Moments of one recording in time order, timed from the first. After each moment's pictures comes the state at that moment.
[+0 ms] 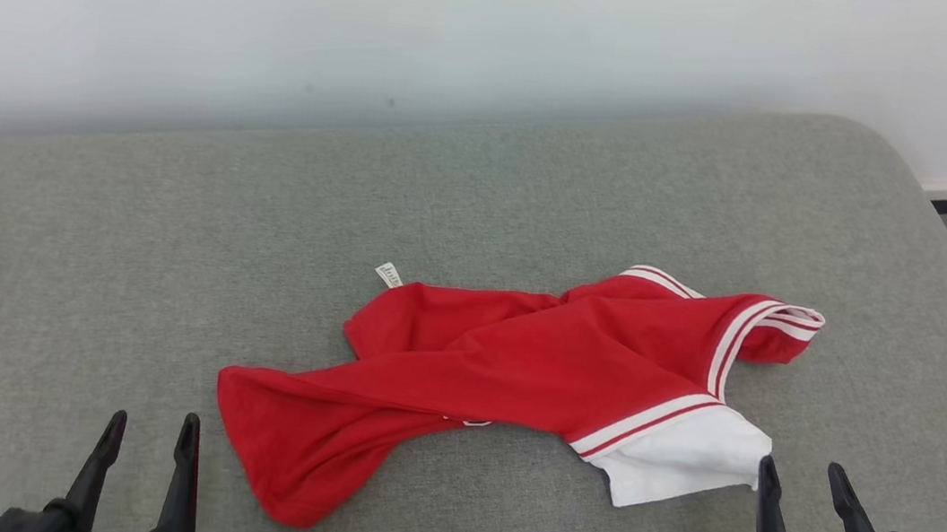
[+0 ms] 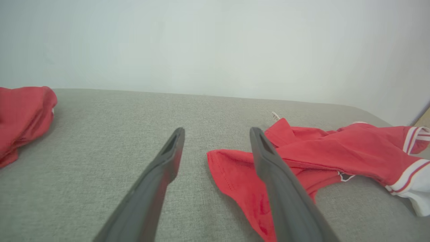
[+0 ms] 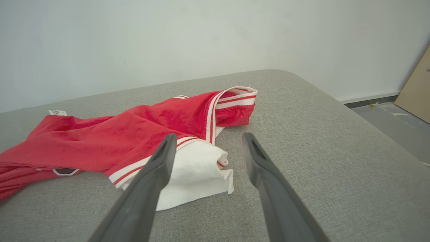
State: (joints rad) left arm 0.00 0.14 -0.05 0.15 -0.32 -0.09 -0.26; right arm 0.01 -0.05 -0.05 0.11 0.14 0.13 -0.08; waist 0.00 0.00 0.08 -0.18
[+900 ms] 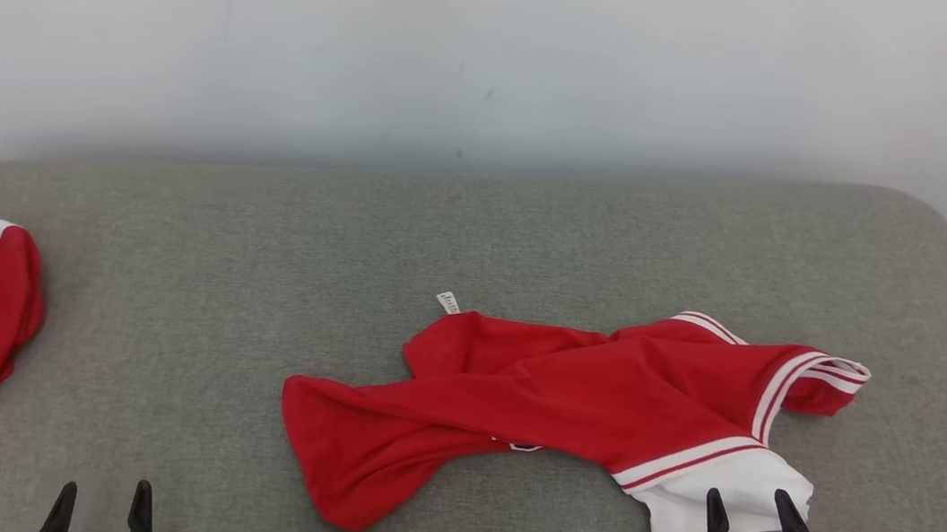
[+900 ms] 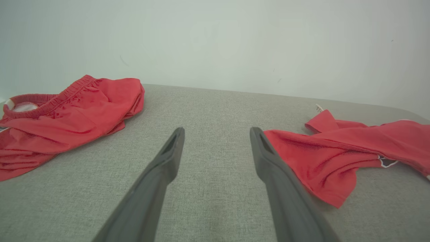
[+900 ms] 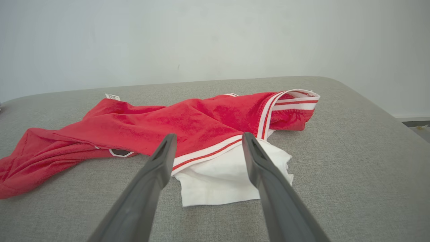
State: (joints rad) left arm 0.14 0.08 0.09 0.12 -0.21 -0.13 -0.26; right arm 0.04 -0.05 0.02 0.18 0.09 0.13 -0.12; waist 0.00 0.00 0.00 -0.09
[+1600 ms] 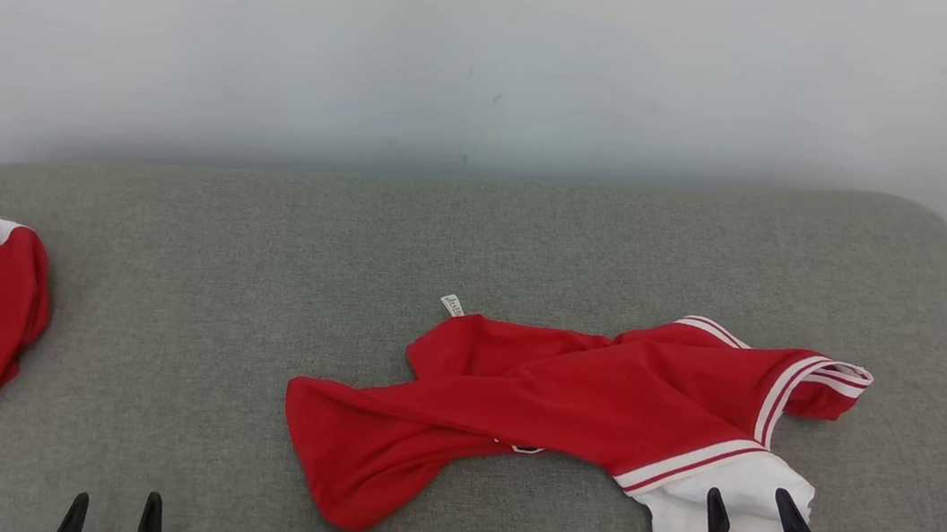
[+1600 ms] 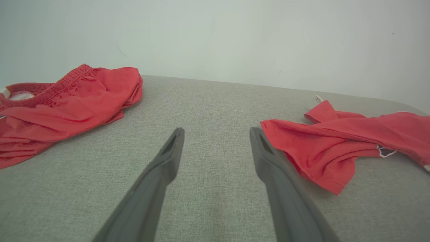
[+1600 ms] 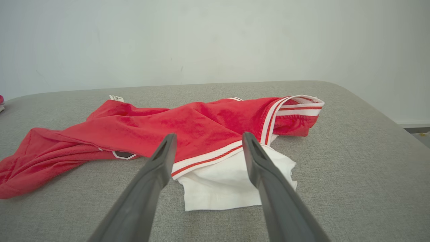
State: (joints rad) left arm 0.14 0.10 0.06 0.16 -0.24 -0.13 -0.26; right arm 0.04 -0.05 0.02 0.17 0.08 0.13 -0.12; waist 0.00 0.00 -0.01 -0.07
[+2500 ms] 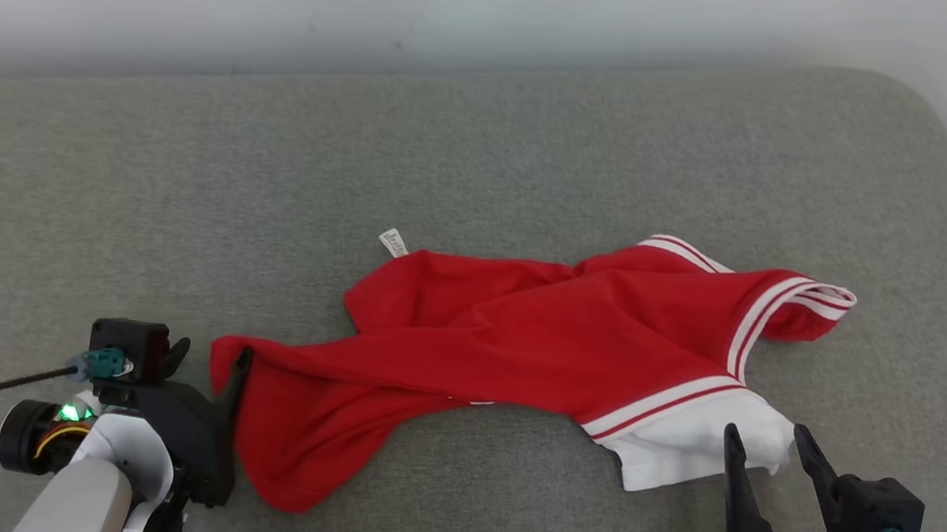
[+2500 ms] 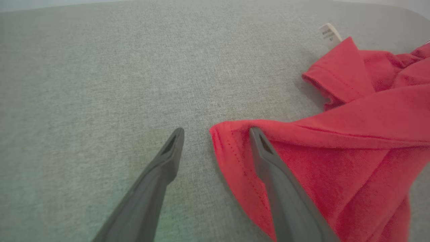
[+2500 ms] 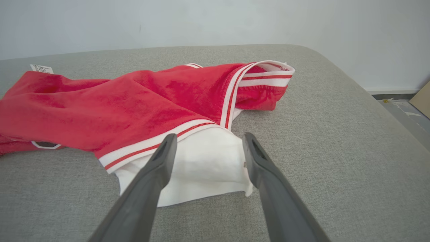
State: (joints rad) left arm -0.44 0.20 -0.20 0.61 -0.36 -0.12 0.09; right arm -0.08 -0.05 -0.03 0.15 0.05 0.13 0.04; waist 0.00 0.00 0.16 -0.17
